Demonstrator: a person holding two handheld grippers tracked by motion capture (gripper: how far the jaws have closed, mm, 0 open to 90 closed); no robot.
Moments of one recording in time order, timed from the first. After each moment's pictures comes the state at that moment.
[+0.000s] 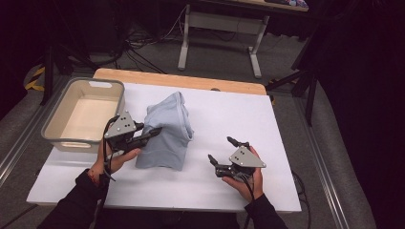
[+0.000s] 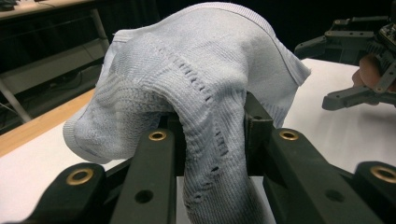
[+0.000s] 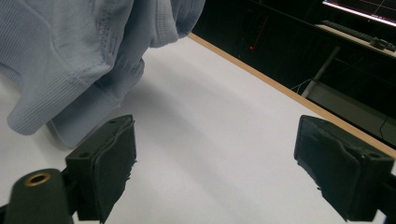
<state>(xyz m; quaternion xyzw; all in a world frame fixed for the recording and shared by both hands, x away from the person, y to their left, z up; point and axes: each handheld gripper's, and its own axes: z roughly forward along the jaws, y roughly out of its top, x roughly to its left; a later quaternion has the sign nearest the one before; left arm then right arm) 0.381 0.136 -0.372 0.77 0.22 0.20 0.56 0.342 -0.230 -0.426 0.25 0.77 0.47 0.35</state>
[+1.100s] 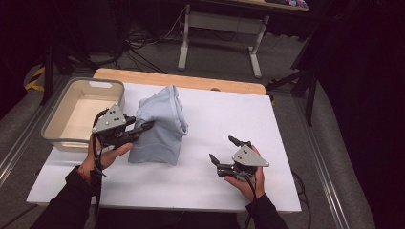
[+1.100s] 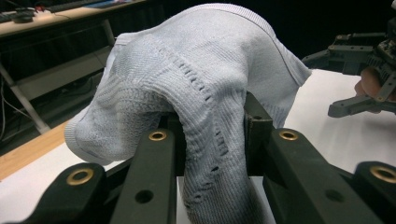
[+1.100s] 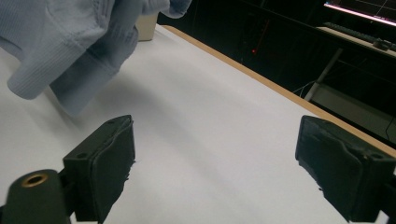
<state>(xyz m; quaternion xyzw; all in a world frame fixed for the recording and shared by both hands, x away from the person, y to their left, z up) 0.378 0.156 -0.349 0.77 0.22 0.22 0.56 0.343 -0.235 -0.423 0.25 0.76 0.48 0.34</state>
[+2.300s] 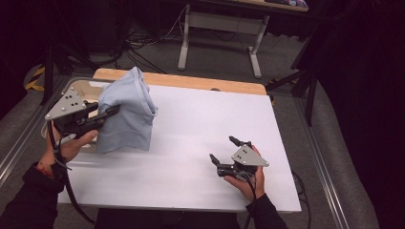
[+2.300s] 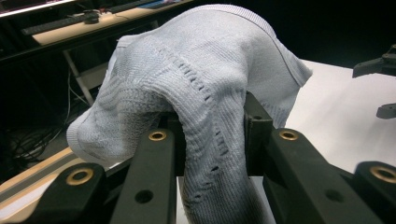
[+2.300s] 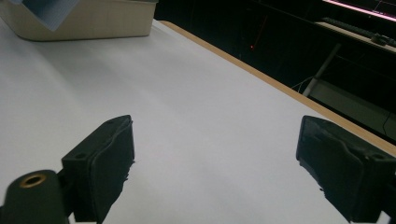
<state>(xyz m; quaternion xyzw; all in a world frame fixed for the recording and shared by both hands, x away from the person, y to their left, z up) 0.372 0.226 -0.309 0.75 0.28 0.27 0.54 0.344 -0.235 -0.424 0.26 0.76 0.48 0.34</state>
